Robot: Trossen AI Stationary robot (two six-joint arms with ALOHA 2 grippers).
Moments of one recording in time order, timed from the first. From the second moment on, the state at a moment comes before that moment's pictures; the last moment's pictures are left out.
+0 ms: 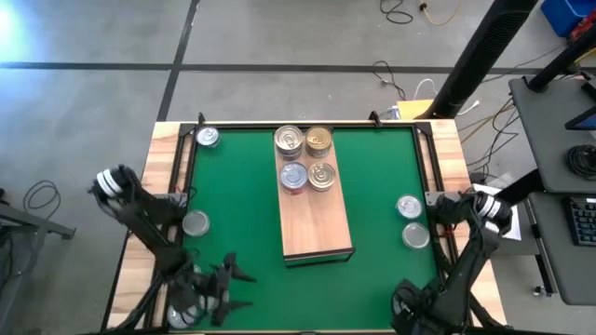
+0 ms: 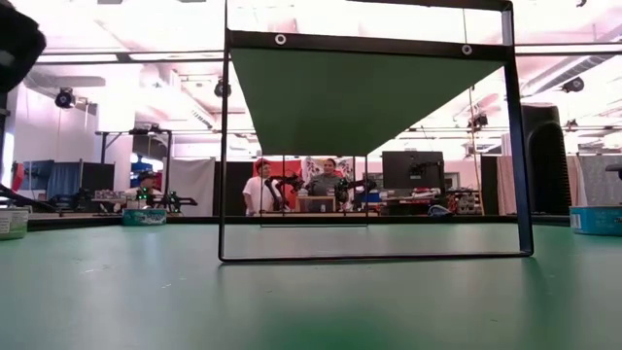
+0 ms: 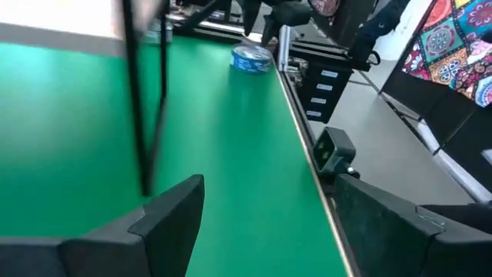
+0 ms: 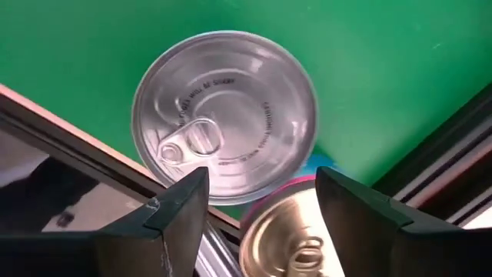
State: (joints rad) left arm -1.01 1.57 0.59 0.55 -0.83 -0.60; right arm 1.05 1.87 1.37 -1.10 -0.16 1.92
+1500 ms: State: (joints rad) left arm -0.47 1.93 0.63 0.64 -0.93 -0.77; right arm 1.03 2.03 1.63 -1.26 0.08 1.64
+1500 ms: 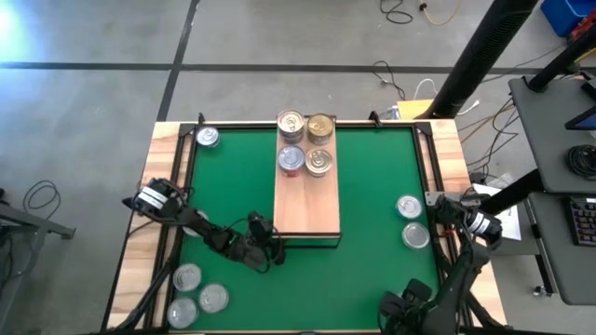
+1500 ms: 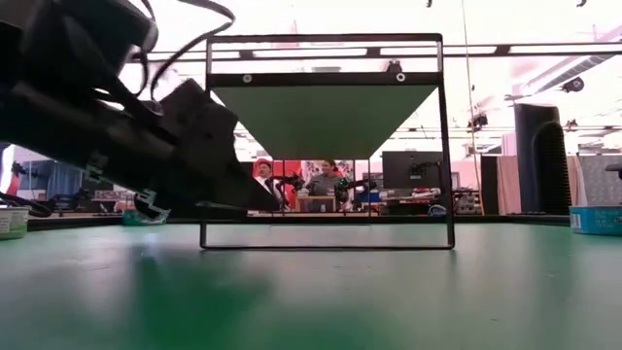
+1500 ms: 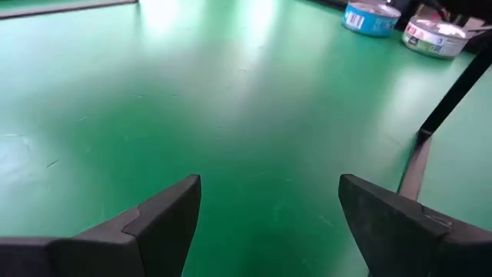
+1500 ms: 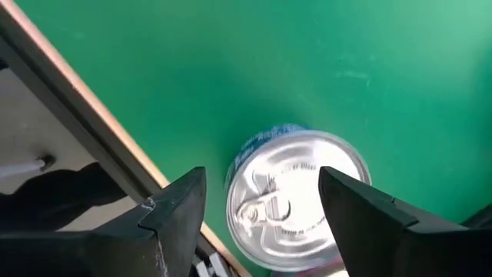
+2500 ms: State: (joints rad) left arm -0.46 1.89 0.63 0.62 -0.81 -0.63; right arm 0.97 2.03 1.63 -1.21 0.05 1.60
